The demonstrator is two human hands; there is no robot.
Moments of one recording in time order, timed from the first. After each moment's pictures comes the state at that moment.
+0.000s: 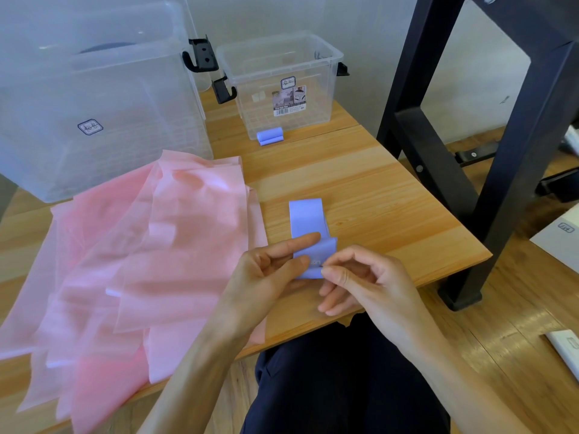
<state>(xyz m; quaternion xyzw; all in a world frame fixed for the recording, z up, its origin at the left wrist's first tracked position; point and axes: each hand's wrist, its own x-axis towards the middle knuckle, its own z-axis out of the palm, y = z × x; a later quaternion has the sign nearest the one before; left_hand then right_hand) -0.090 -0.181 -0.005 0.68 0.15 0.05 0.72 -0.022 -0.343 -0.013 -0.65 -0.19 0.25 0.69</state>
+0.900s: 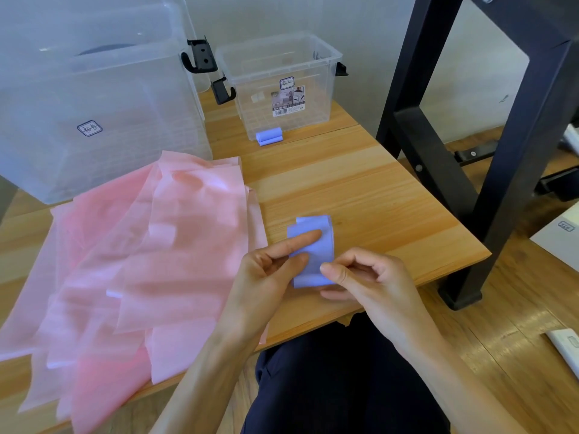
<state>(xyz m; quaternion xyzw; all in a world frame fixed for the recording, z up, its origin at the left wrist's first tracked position) -0.087 -0.188 -0.017 0.68 0.18 0.09 0.71 -0.027 -0.340 -0.010 -0.65 -0.16 0.25 0.70</state>
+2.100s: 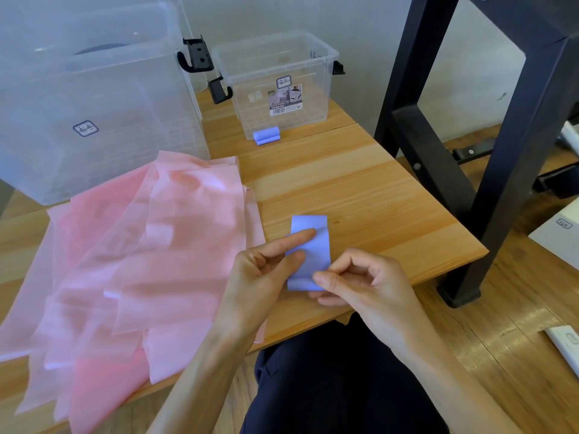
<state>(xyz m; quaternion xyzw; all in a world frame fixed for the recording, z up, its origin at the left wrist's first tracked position) -0.088 -0.186 -0.015 0.69 0.17 0.11 0.70 -0.032 -0.342 -0.007 -0.66 -0.15 0.25 0.69</state>
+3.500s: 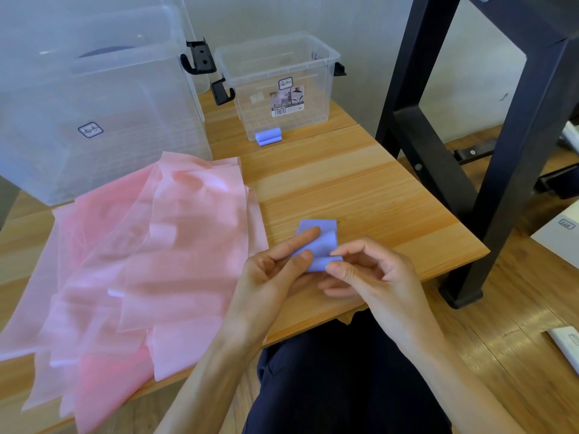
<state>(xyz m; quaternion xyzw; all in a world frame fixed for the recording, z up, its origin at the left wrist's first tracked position) -0.090 -0.193 -0.017 0.62 0.13 0.08 0.77 -0.028 -0.344 -0.008 -0.63 -0.16 0.21 0.73</state>
